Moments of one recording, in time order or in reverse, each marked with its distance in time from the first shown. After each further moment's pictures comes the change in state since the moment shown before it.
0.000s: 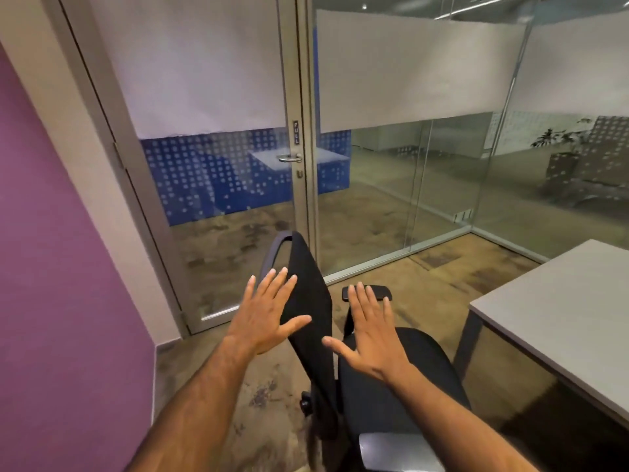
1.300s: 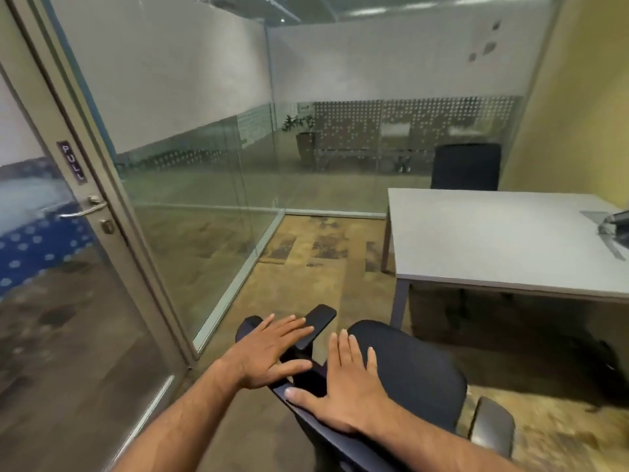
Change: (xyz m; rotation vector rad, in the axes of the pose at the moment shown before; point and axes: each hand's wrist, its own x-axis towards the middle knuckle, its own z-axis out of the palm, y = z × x) left_hand 0.361 -0.210 0.127 -0.209 -0.452 1.154; right_hand 0.300 -0.118 0.119 0.029 -0.225 1.085
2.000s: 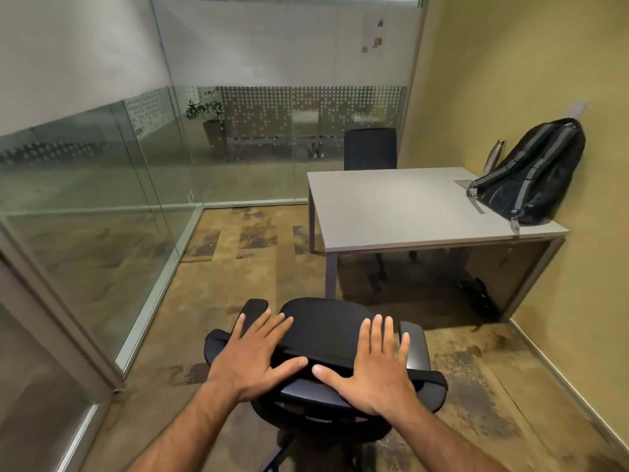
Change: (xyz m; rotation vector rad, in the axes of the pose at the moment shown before) left_hand -0.020 0.073 0.027 -0.017 0.066 0.024; right_hand -0.100 0.047 0.023 -0.013 0.139 0.501
